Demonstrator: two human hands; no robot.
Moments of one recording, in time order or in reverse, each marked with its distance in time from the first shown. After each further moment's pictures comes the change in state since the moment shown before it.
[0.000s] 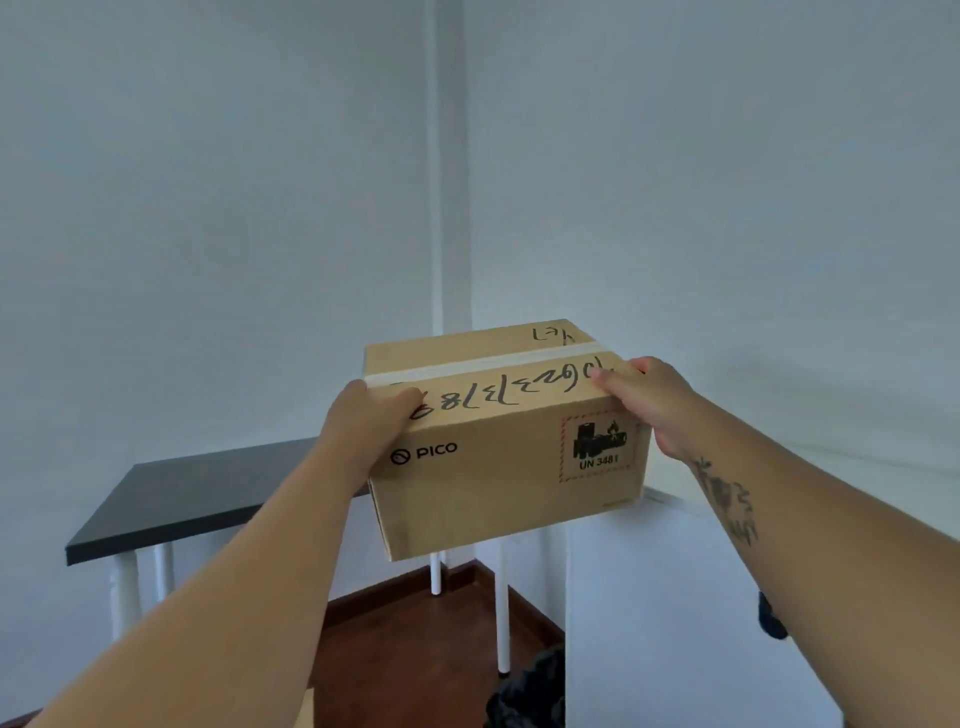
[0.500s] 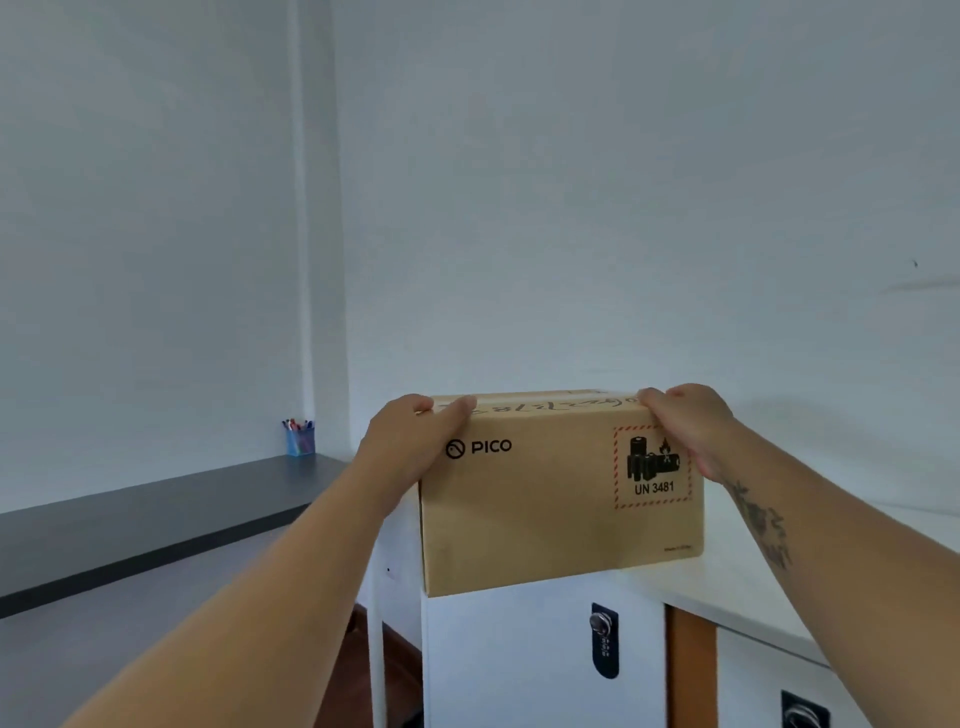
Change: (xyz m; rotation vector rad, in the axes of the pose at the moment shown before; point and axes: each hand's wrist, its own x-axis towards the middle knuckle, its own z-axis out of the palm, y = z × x) left_hand -0.017 0.067 0.203 0.003 -0.344 0.206; right_hand 0.045 0.056 -0.205 -0.239 0.337 0.112
